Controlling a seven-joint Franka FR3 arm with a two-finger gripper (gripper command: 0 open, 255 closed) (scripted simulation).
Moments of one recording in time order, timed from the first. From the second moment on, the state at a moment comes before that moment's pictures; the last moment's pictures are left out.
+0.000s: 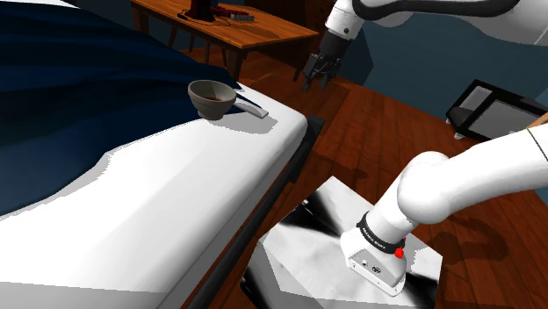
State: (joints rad) arm 0.04 -0.54 -0.10 -2.32 0.00 1.83 0.02
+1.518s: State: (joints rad) arm 0.05 0.38 -0.14 -1.65 0.06 2.03 -0.35
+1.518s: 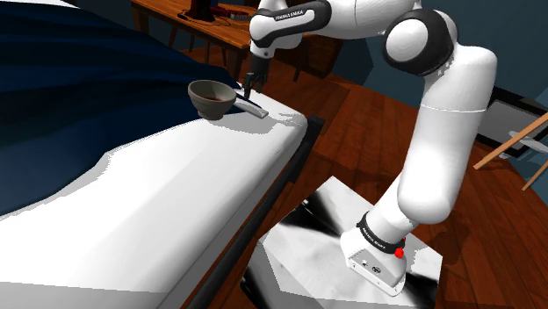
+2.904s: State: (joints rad) arm 0.04 0.55 -0.13 -1.56 0.07 2.10 -0.39
